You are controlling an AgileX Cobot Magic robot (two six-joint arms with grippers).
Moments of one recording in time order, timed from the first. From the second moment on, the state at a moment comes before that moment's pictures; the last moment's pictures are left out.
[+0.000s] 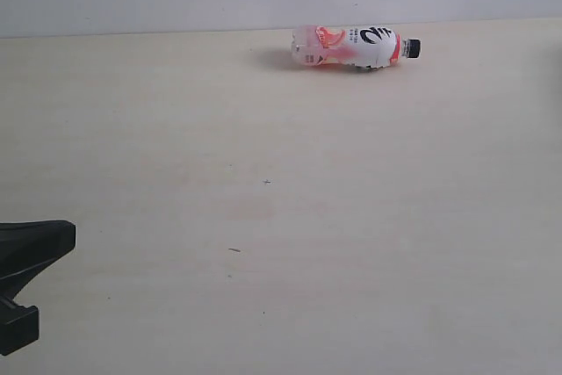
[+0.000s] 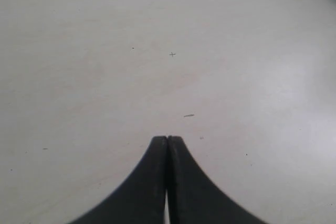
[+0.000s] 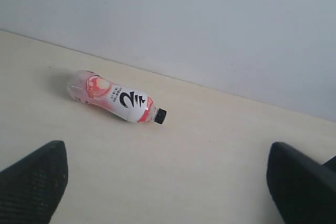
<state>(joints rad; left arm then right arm) -0.70 0.71 -0.18 -0.08 0.10 -0.14 0.41 1.33 -1.47 -0.19 0.86 0.03</state>
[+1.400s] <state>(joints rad) -0.70 0.71 -0.18 -0.08 0.10 -0.14 0.41 2.09 -1.62 -0.28 0.43 -0.86</state>
